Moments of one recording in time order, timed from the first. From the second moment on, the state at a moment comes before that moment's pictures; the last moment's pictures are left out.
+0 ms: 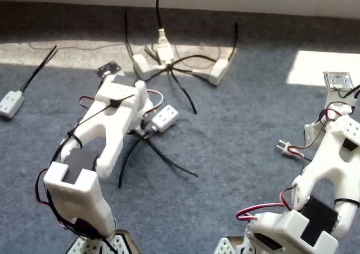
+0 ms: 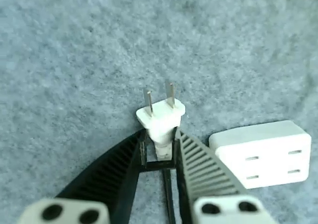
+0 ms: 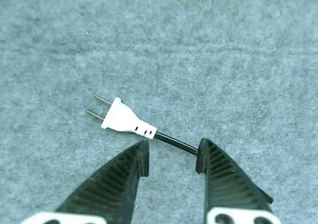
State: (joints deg) left arm 5.4 15.2 11.9 67.6 50.7; right arm 31.5 -5.8 19.6 65.9 34.9
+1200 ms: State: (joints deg) left arm 6.7 30.4 -7.5 85.1 38.0; right arm 32.4 -5.8 19.6 65.9 34.9
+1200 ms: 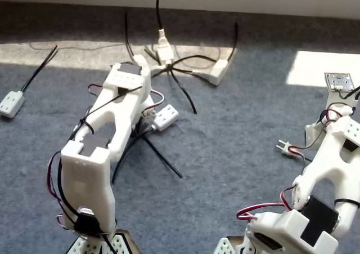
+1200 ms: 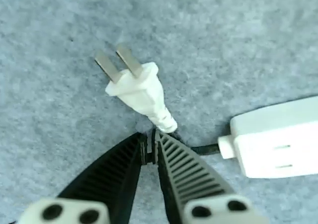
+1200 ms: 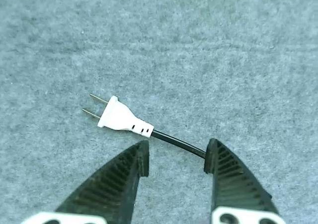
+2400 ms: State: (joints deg) left arm -1.1 24.9 -8.0 74.2 43.5; right arm 31.6 -5.8 26.7 62.4 34.9
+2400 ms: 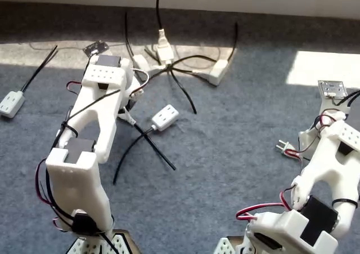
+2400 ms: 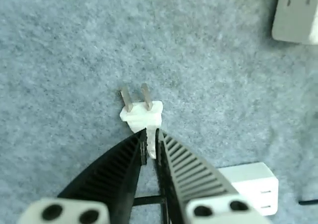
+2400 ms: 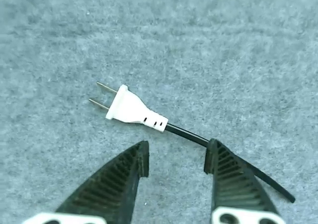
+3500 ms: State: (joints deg) left arm -1.6 34.9 -13.4 80.5 43.8; right arm 30.5 -5.8 29.6 59.3 34.9
